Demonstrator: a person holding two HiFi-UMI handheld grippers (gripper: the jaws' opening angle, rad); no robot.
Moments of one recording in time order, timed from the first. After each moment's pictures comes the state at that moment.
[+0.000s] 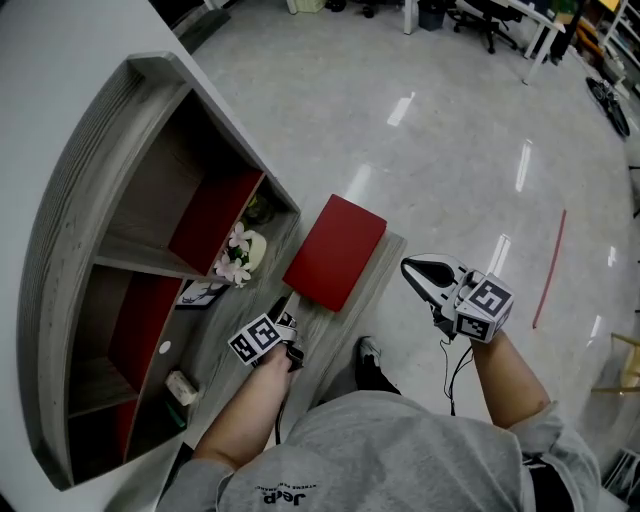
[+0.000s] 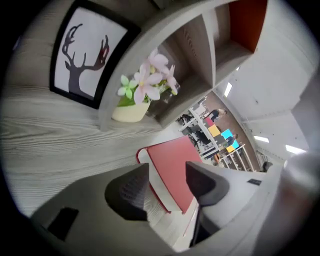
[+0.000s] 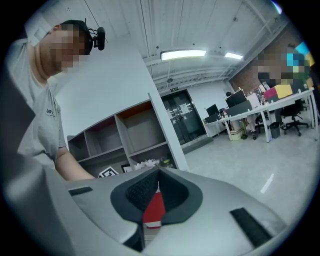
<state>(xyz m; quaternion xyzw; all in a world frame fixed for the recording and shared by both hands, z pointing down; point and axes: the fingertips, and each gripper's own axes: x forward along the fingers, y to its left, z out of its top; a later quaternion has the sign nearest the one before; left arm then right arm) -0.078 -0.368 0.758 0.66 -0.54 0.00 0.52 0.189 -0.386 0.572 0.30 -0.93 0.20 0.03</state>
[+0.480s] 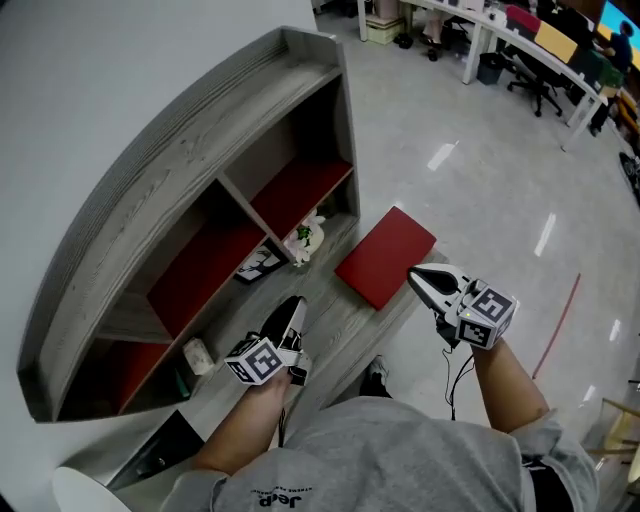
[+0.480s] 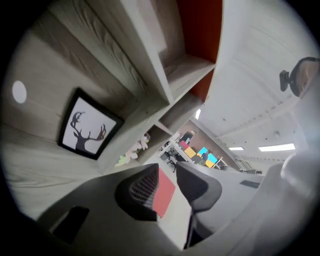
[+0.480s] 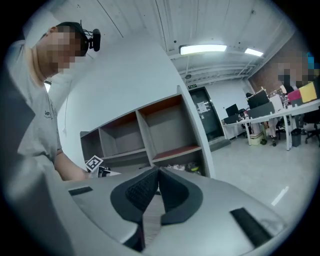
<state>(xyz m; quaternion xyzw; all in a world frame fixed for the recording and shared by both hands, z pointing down) -0.150 -0.299 0.598 0.75 -0.54 -0.12 0.37 0.073 -0.353 0.516 0.22 -0.96 0.16 0.04</state>
